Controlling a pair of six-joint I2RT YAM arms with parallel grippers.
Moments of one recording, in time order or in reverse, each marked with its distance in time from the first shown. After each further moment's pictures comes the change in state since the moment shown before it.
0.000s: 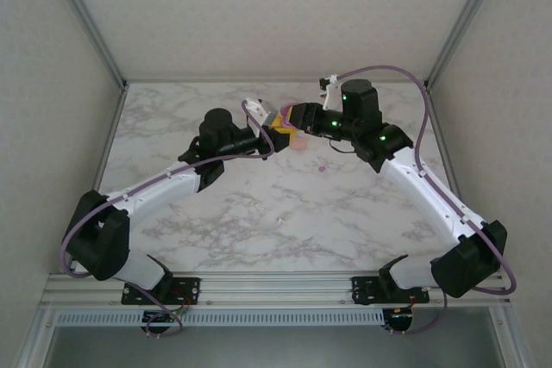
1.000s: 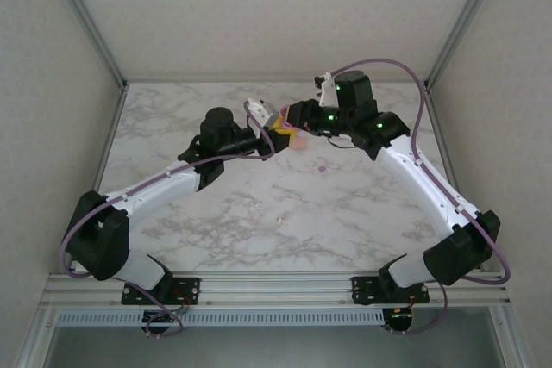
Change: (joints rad) left arm -0.001 0.000 0.014 -0.053 -0.004 0.061; right arm 0.000 0.085 0.139 -0.179 -0.027 0.003
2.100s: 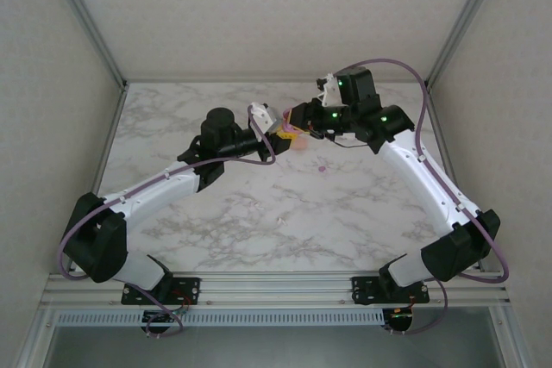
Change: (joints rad) left arm -0.012 -0.015 0.006 -0.031 -0.002 0.137; right arm -0.025 0.022 0.076 -0.153 -0.086 0.067
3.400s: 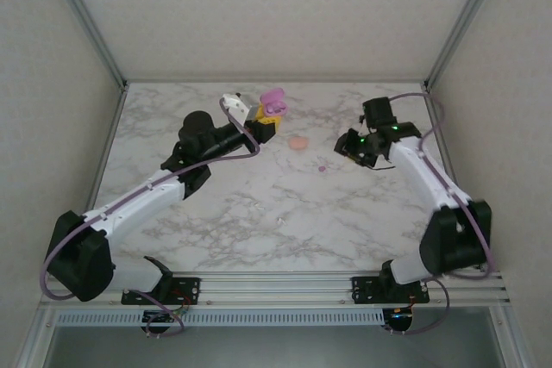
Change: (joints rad) left arm 0.047 -0.141 -0.074 0.105 -0.140 -0.168; right arm -0.275 0.045 -0.343 -0.083 0.267 -0.174
